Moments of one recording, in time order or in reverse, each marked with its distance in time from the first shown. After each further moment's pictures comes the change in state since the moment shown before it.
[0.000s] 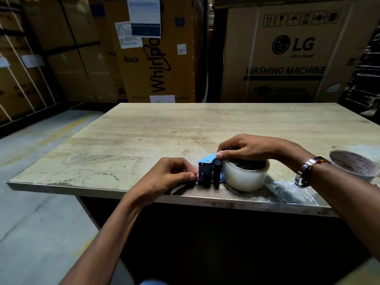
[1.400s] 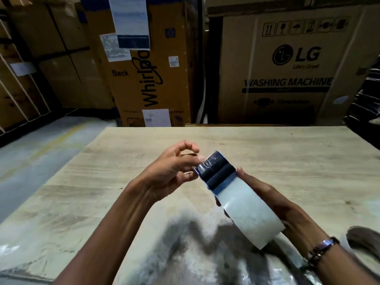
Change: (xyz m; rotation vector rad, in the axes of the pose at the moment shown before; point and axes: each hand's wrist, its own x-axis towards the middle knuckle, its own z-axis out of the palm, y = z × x) left_hand 0.157 0.105 -0.021 -0.511 0.004 -0.171; right_hand 0.015 0.050 -0.030 1.308 0.088 0.109
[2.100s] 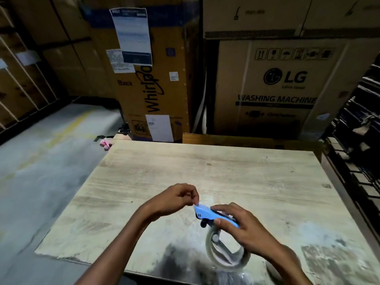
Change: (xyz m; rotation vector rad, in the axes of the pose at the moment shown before) left_hand -0.026 0.114 0.070 0.809 -0.079 -0.227; right_hand -0.101 -0.113 0.040 -0.844 0.243 -0.095
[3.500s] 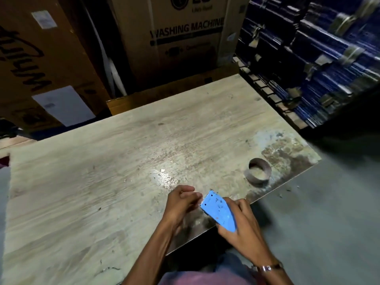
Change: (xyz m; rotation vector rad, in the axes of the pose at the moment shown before) left_hand 0.019 -0.106 0.085 -0.753 -0.124 -0.397; right_hand -0.075 -0.027 0.165 -0.143 0.565 0.666
